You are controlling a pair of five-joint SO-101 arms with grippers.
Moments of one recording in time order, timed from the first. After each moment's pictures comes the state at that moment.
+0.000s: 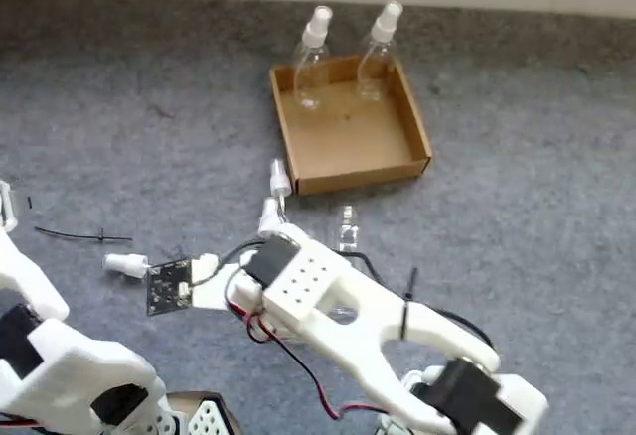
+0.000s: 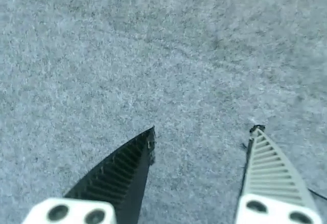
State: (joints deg) left arm -53.5 5.5 17.9 40.8 -25.4; right arm -59.2 -8.6 24.0 74.1 46.0
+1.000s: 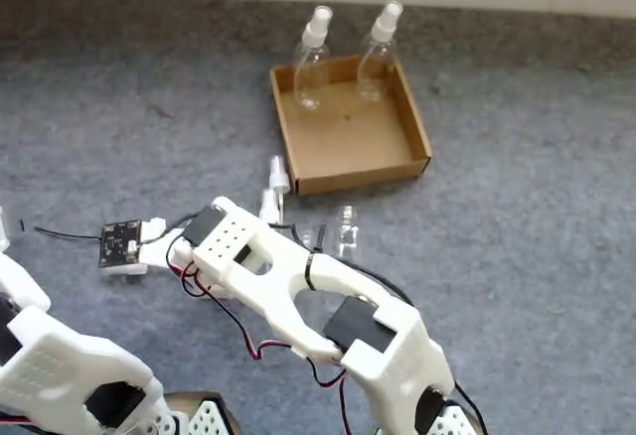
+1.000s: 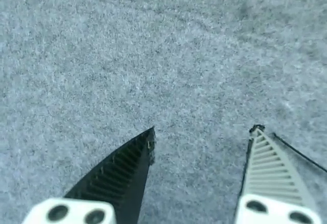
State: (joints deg) left arm -57.5 11.6 17.9 37.1 -29.0; right arm -59.1 23.9 -1.5 61.1 40.1
